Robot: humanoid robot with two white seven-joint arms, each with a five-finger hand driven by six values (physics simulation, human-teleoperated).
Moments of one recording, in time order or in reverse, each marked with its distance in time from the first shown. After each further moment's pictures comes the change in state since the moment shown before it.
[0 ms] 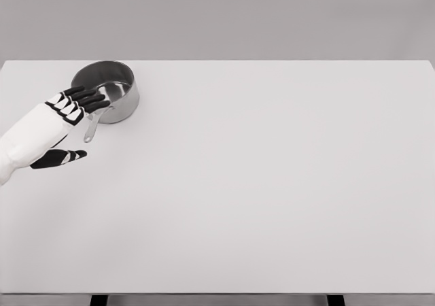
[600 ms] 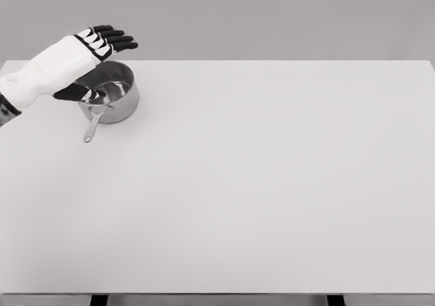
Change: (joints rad) left arm -0.581 0.060 -0.456 0.288 0.066 0.000 0.000; right arm 0.000 0.000 0.000 0.000 0.000 0.000 0.000
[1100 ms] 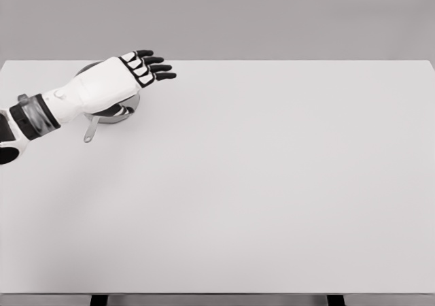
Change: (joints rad) left arm -0.008 -0.086 -0.055 -0.045 -0.232 0.000 0.000; right arm 0.000 0.000 0.000 0.000 0.000 0.000 0.000
